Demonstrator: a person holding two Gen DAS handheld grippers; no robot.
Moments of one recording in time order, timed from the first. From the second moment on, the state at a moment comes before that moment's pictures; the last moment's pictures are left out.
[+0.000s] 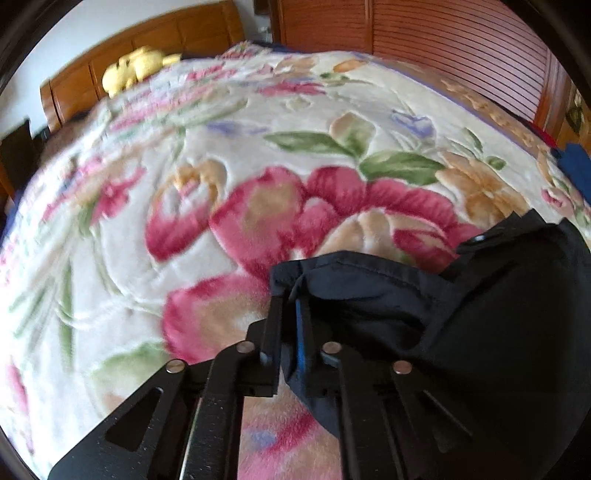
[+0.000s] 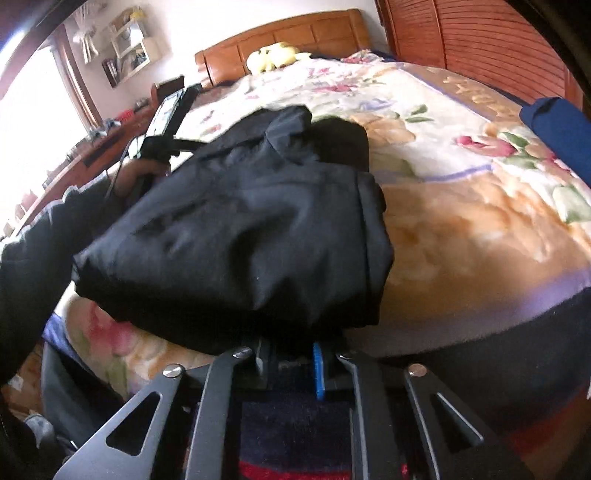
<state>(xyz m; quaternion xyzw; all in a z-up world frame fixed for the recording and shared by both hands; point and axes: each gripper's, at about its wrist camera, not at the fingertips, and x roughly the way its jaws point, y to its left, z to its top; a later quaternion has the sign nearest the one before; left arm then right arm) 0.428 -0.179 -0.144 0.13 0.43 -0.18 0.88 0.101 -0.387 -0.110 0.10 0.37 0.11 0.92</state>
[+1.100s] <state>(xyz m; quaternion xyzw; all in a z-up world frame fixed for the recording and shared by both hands) 0.338 -0.489 0.103 0.14 0.25 -0.34 0.90 0.018 -0.652 0.067 -0.02 0.16 -0.11 0.98</state>
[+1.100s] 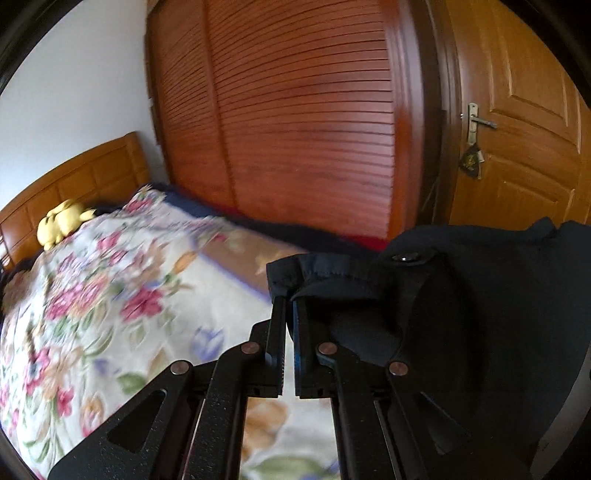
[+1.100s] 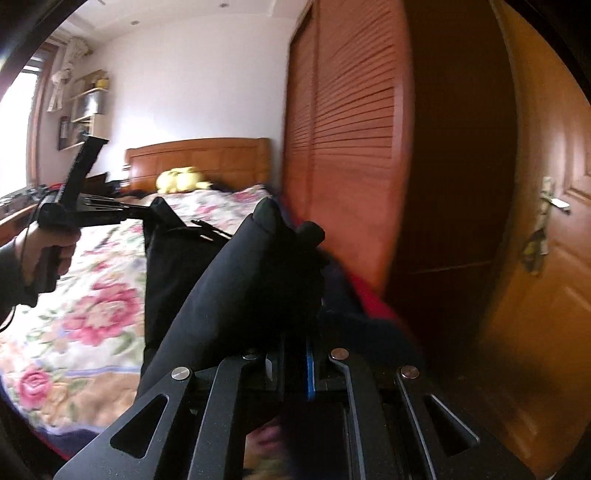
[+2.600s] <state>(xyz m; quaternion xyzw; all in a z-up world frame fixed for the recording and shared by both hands) 0.209 -0.512 0.042 0.15 0.27 -0.41 0.86 0.011 -0.715 -0.034 0.10 0.28 -0.25 0.92</state>
